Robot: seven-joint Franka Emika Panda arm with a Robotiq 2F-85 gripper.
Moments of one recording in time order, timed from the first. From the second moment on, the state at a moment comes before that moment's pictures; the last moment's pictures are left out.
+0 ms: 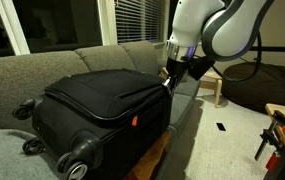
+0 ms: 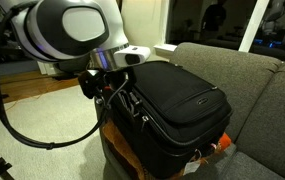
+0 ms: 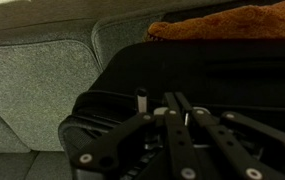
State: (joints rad) arm 0.45 0.31 -0.53 -2.48 -0.28 2.99 0.41
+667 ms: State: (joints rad) arm 0.46 0.32 -0.54 -2.45 -0.36 2.94 0.42
